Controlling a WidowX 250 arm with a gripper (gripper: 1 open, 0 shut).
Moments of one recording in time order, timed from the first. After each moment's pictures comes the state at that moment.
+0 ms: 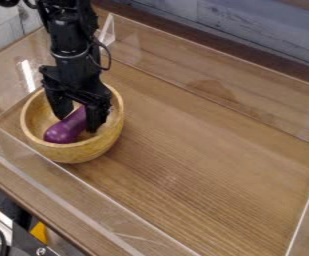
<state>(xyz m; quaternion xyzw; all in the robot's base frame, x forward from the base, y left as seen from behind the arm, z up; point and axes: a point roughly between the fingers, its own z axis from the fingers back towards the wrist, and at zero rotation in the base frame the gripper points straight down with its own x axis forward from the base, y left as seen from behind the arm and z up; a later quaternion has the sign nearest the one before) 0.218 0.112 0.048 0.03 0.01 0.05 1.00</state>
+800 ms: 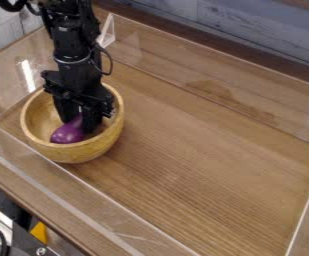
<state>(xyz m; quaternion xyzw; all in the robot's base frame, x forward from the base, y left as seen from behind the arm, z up) 0.219 0.113 0.039 0.03 0.01 0.07 1.00</state>
